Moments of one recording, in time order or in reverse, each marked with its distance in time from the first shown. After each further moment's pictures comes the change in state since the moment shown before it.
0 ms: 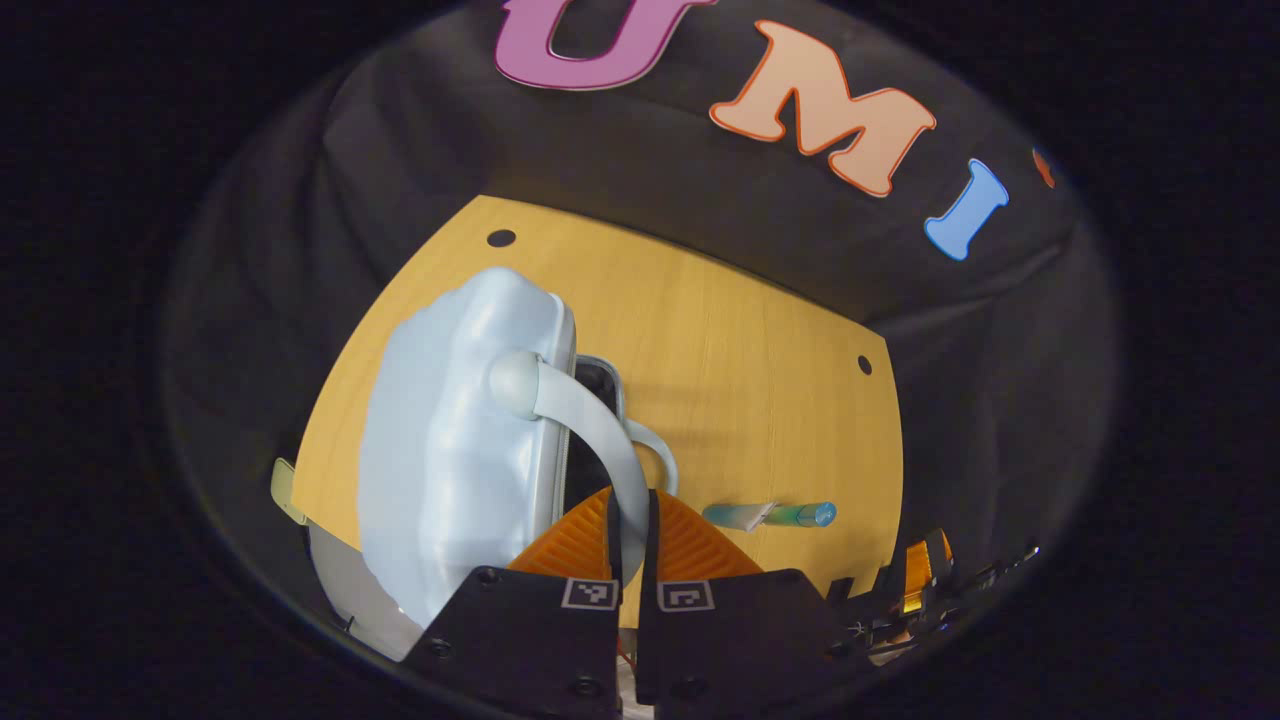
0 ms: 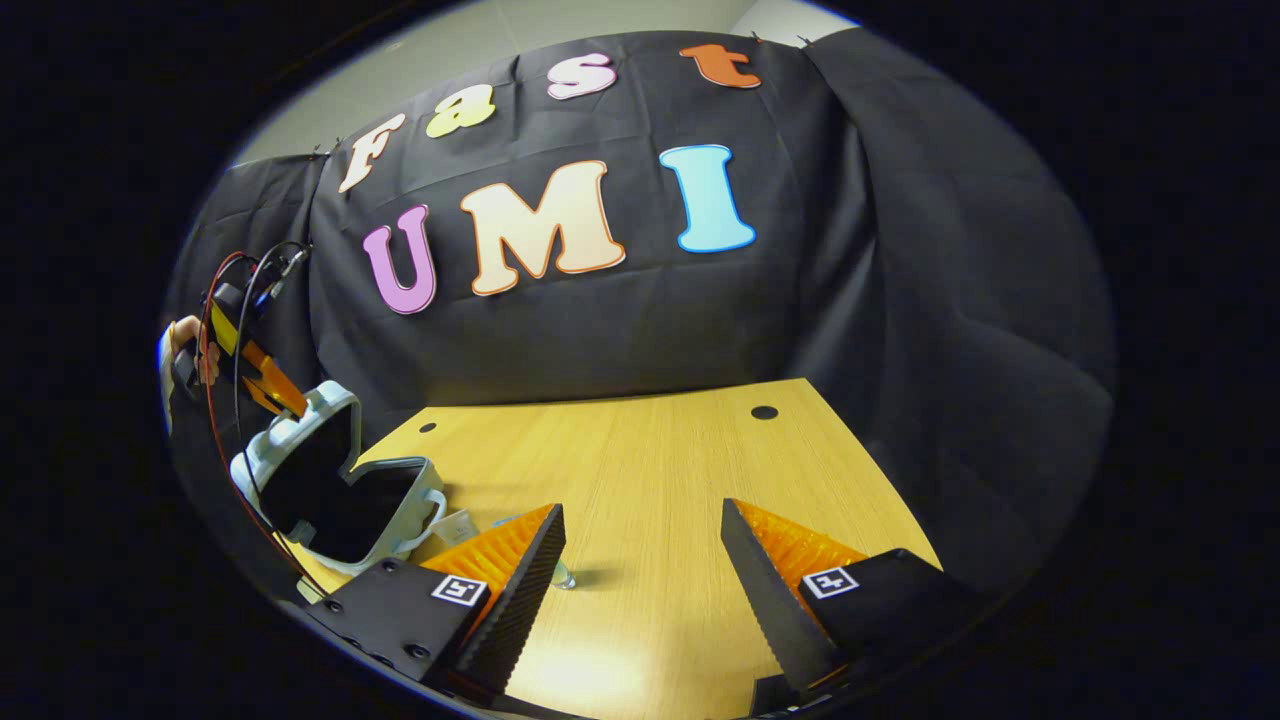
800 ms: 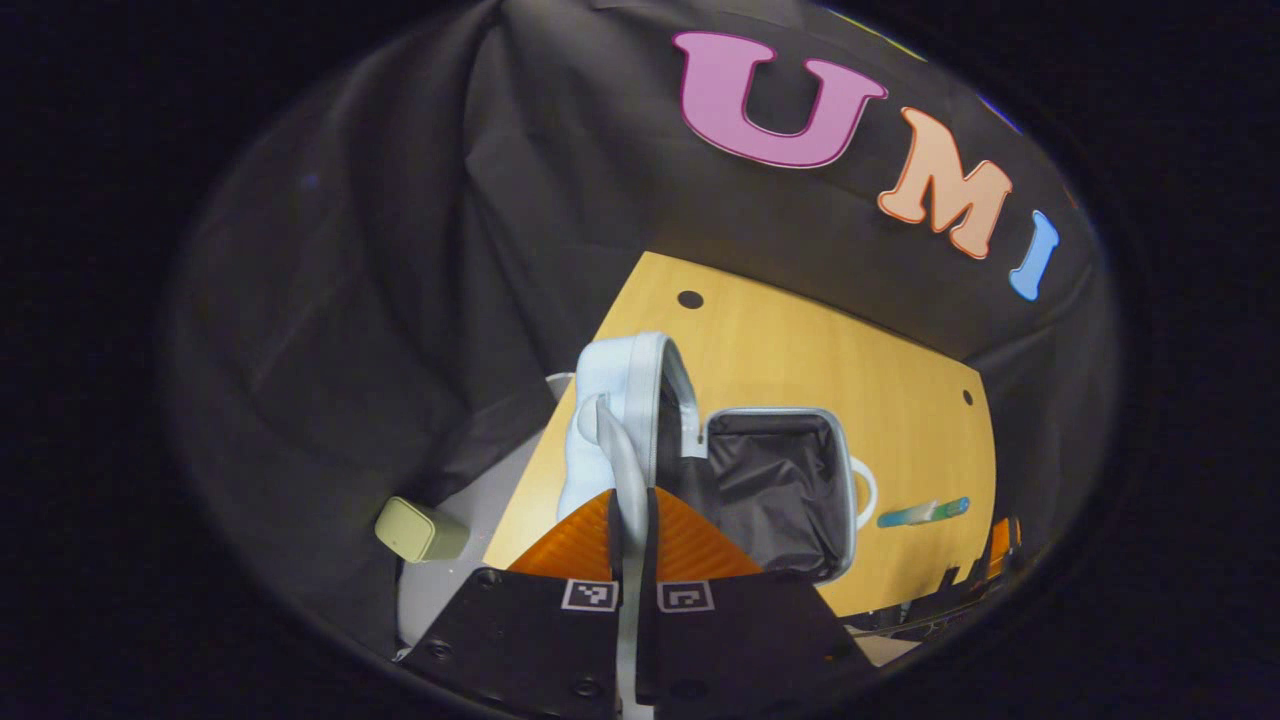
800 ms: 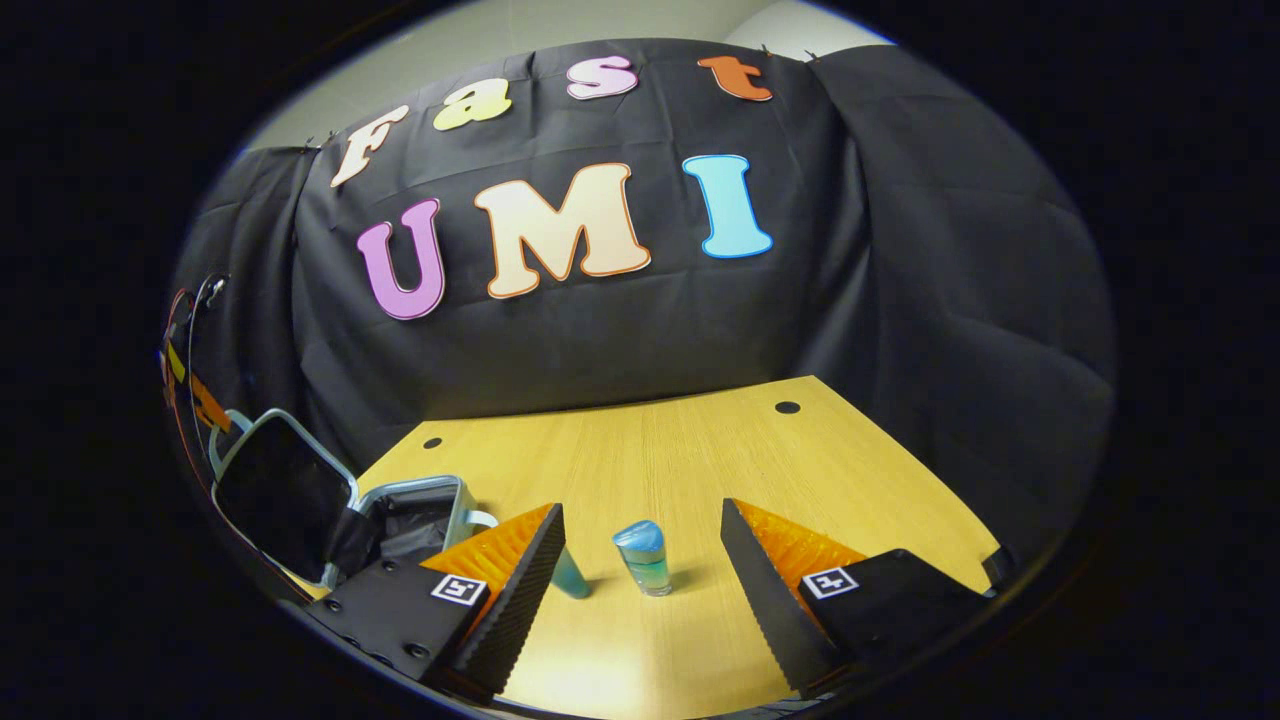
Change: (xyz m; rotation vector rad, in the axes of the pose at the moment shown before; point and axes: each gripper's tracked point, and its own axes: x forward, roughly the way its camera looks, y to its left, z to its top) left arm -0.073 0.259 0.042 0.030 -0.101 0.240; right arm -0.008 0.125 -0.008 0.057 -0.033 -0.121
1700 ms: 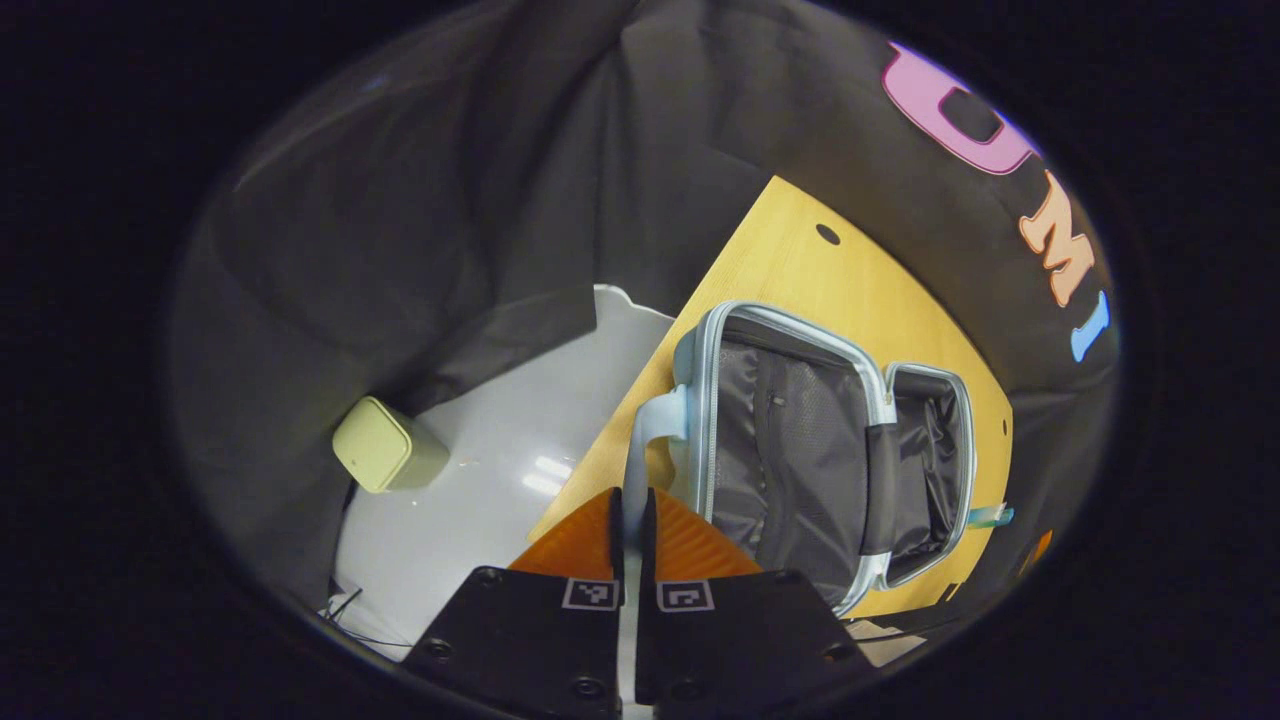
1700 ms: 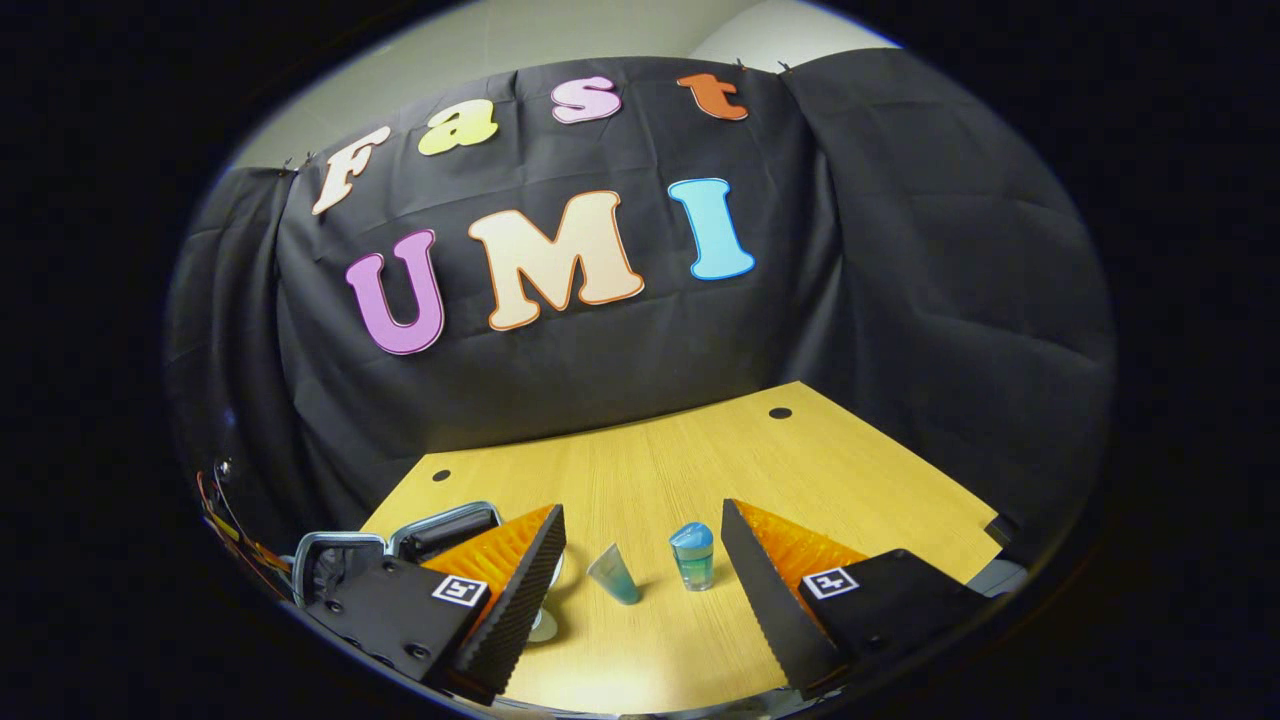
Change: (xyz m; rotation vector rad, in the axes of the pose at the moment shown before) left arm 0.129 0.139 -0.144 -0.276 0.187 -0.043; right arm -0.036 0.048 0.023 0.062 -0.036 -0.078
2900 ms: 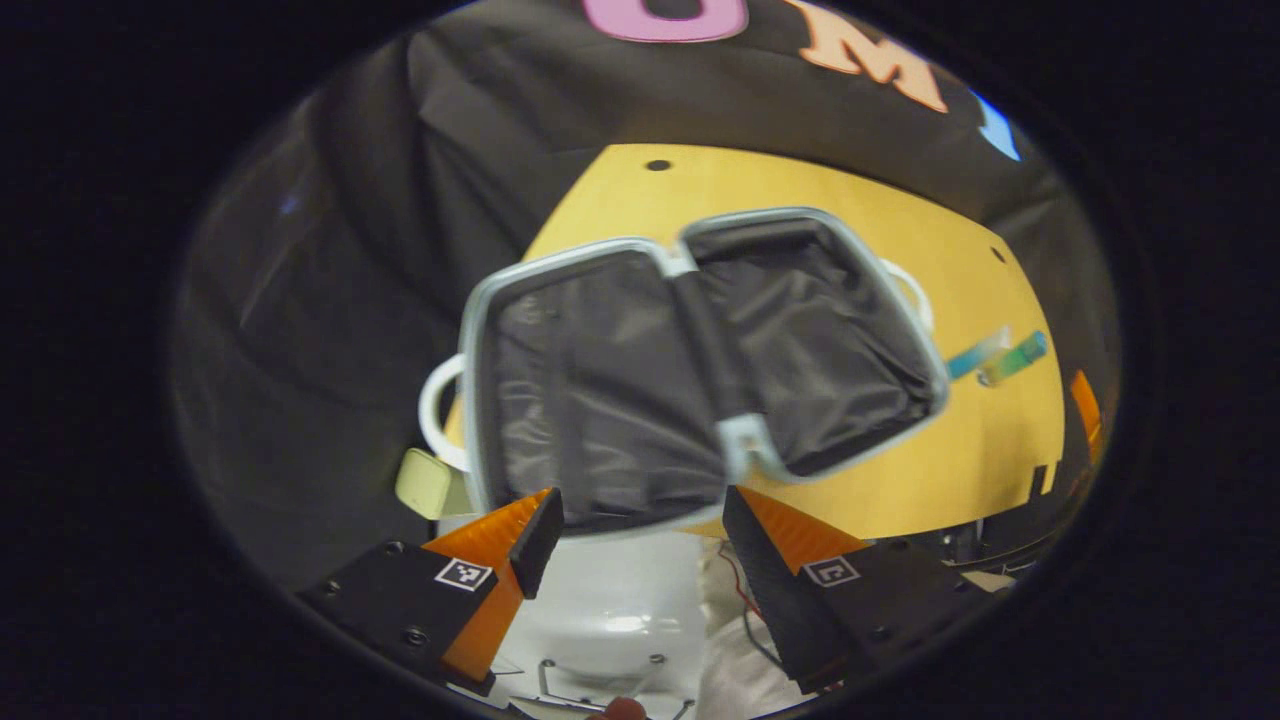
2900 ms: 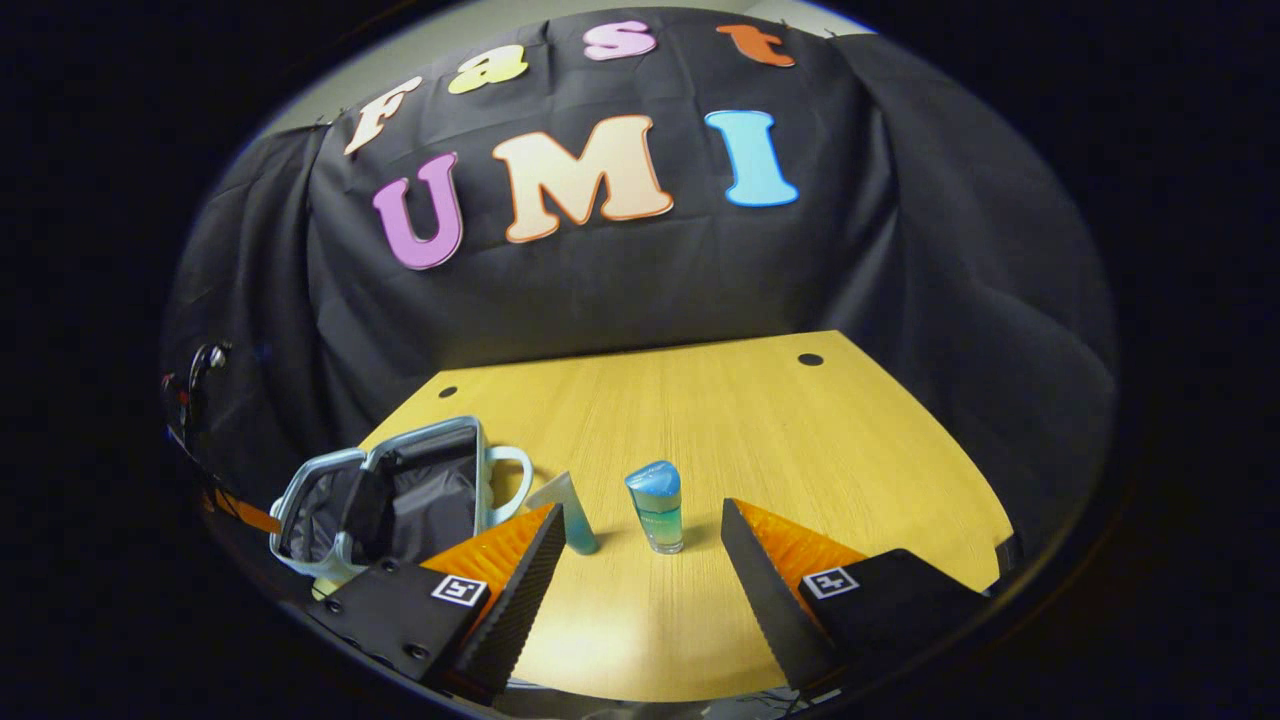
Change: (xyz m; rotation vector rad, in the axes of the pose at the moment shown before) left arm -0.068 -0.243 -0.155 0.478 0.000 0.113; right arm 0.048 -0.057 -0.080 -0.133 0.228 0.183
